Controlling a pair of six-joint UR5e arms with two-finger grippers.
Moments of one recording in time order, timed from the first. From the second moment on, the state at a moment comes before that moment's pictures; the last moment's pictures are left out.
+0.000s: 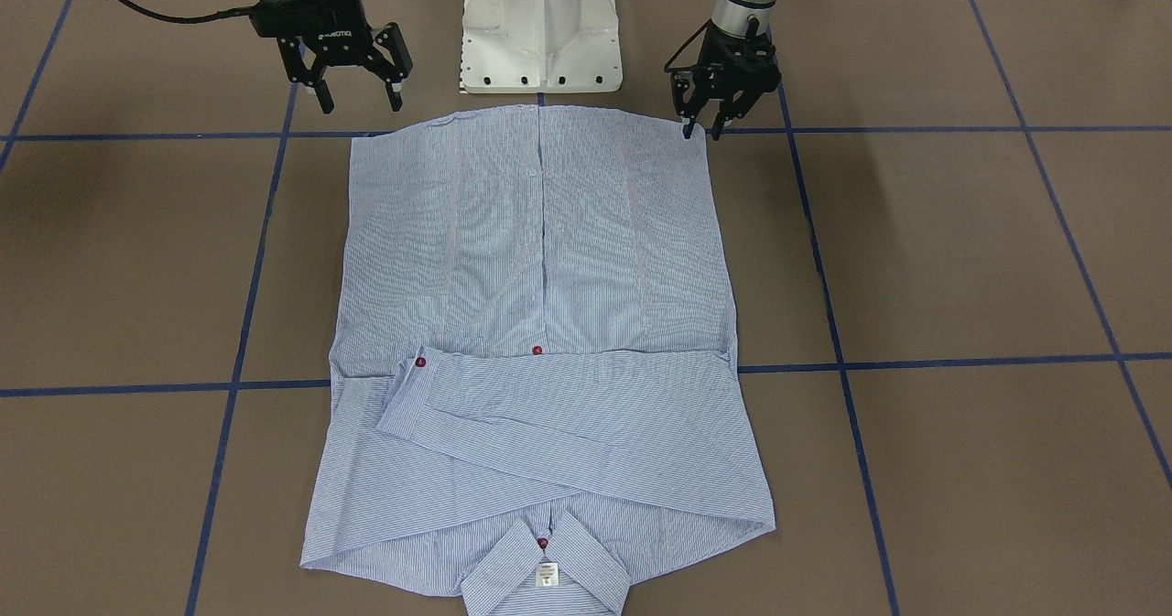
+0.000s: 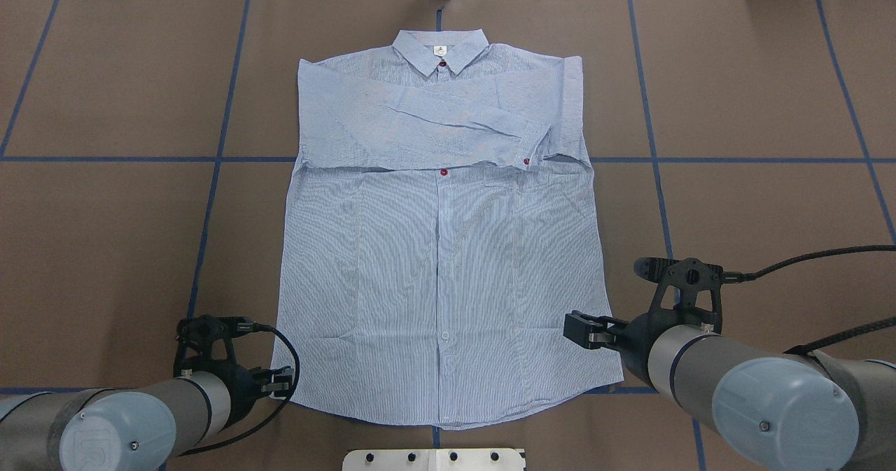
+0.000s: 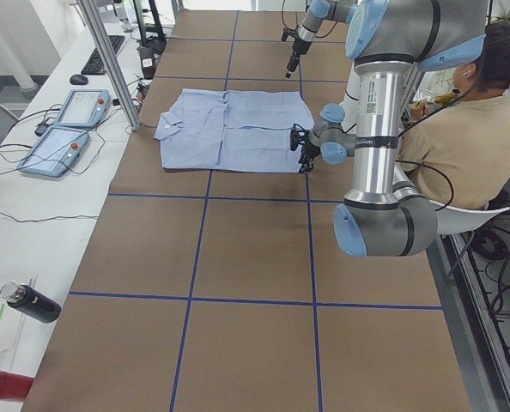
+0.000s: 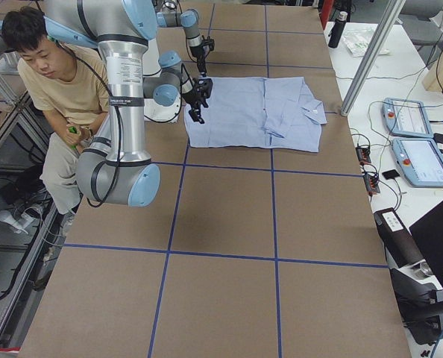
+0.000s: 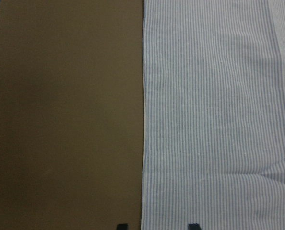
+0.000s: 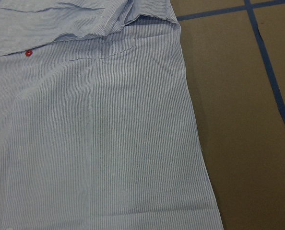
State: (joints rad) left arm -0.10 -1.61 -2.07 -1.95 -1.39 -1.52; right arm 0.17 -1.52 2.33 -1.48 1.32 1.56
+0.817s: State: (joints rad) left arm -0.08 -1.61 -2.07 -1.95 -1.40 -1.52; right arm 0.17 -1.52 2.33 -1.48 1.31 1.56
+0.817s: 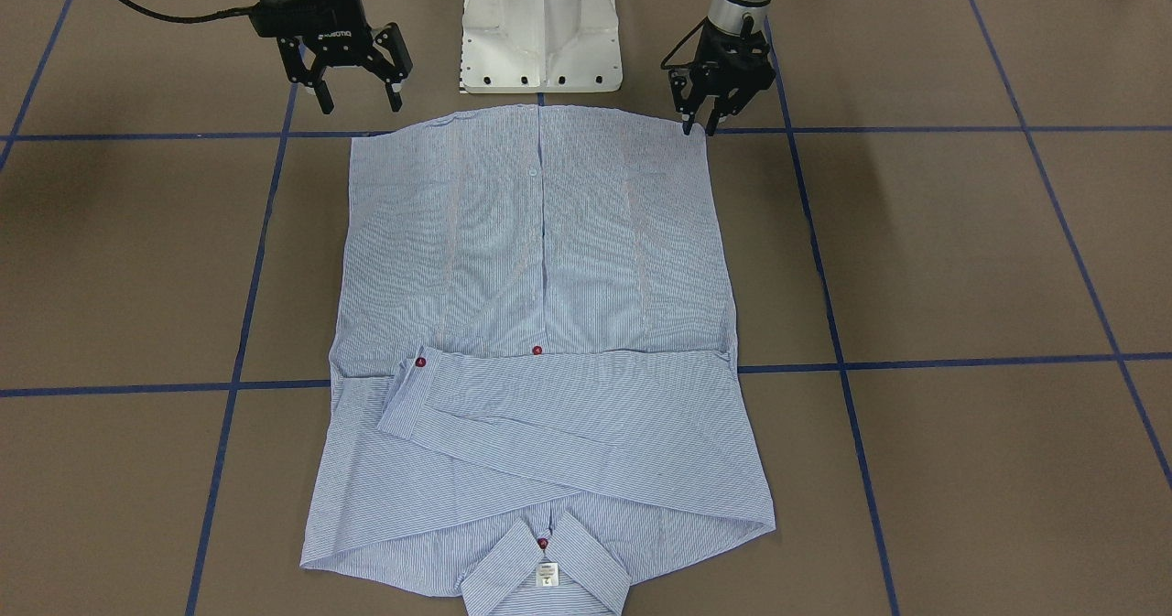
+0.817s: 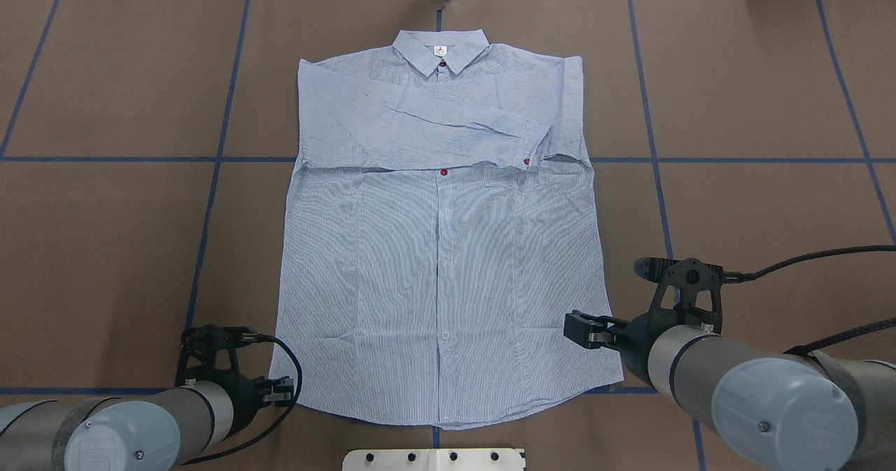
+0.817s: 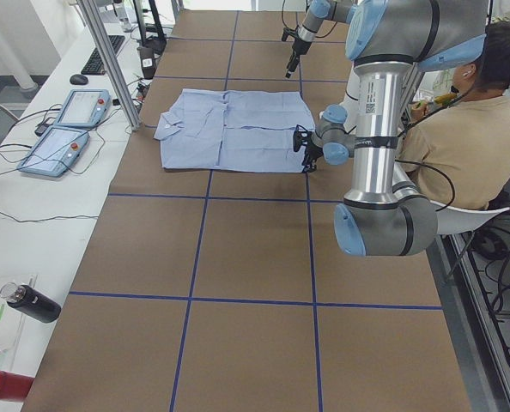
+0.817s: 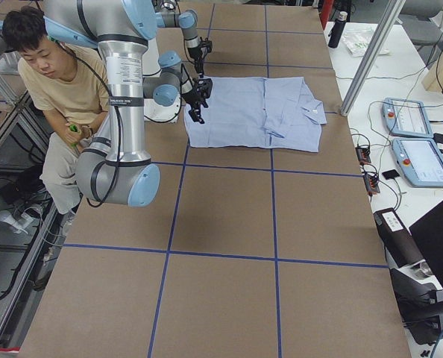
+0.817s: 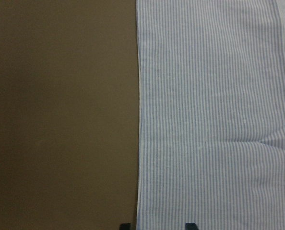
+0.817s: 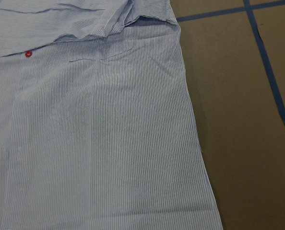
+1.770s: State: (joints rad) left arm -0.08 -1.61 -2.06 -1.95 -1.40 -1.52; right arm 0.16 -1.52 2.33 -1.48 1.31 1.56
